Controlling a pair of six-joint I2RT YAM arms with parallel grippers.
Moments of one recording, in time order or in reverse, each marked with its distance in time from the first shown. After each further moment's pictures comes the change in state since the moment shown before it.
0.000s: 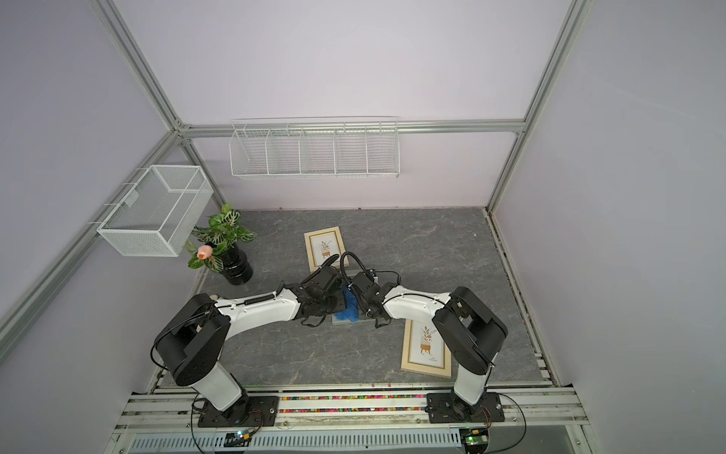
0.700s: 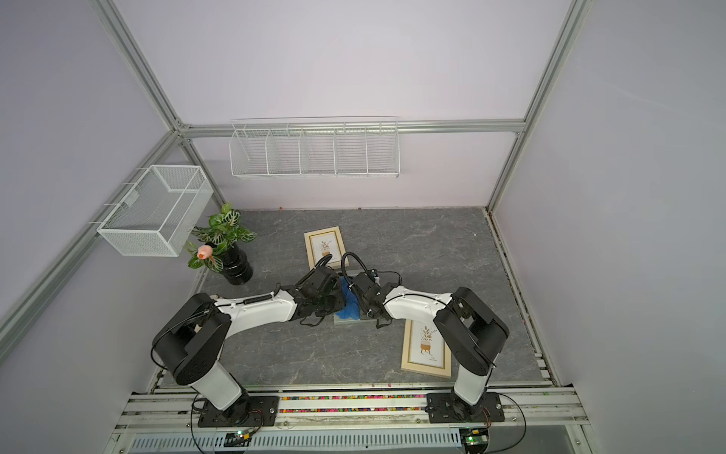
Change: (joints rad) left arm 0.047 -0.046 -0.079 0.097 0.101 -0.055; right arm 0.000 -0.008 -0.006 -0.011 0.006 0.008
